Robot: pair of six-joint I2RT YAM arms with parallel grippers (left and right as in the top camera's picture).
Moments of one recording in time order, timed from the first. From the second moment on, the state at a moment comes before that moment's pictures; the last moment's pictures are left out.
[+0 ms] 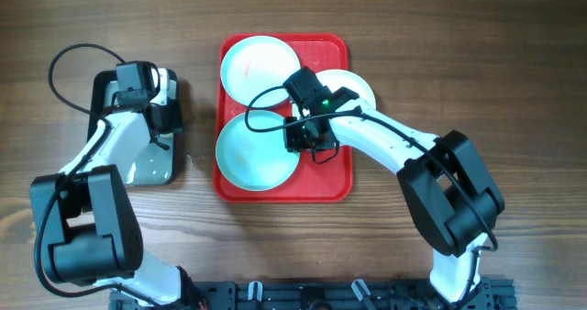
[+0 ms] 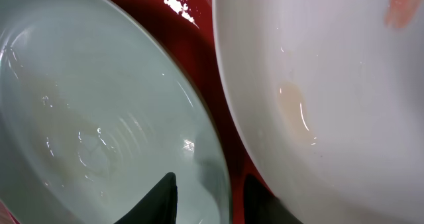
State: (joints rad) left arm 0.13 1.76 0.99 -0.35 -0.06 0.07; right arm 0.64 2.01 1.33 -0.63 -0.23 0.58
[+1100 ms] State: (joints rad) left arm 0.00 1.76 0.99 -0.35 0.04 -0.03; right arm 0.64 2.01 1.33 -0.63 -0.23 0.58
